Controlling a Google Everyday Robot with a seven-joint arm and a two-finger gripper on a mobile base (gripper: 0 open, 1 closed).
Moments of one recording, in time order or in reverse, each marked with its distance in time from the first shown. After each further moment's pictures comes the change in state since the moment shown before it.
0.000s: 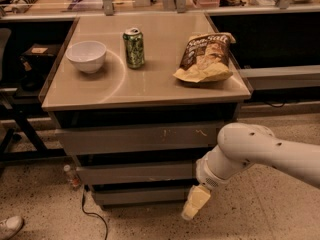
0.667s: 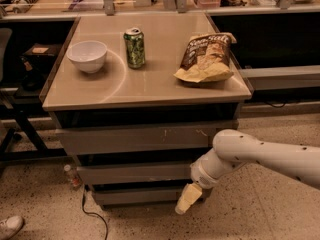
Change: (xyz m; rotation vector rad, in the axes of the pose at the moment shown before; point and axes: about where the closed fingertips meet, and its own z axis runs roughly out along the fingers) arm 0.000 -0.037 0.072 -0.080 -0.087 0.056
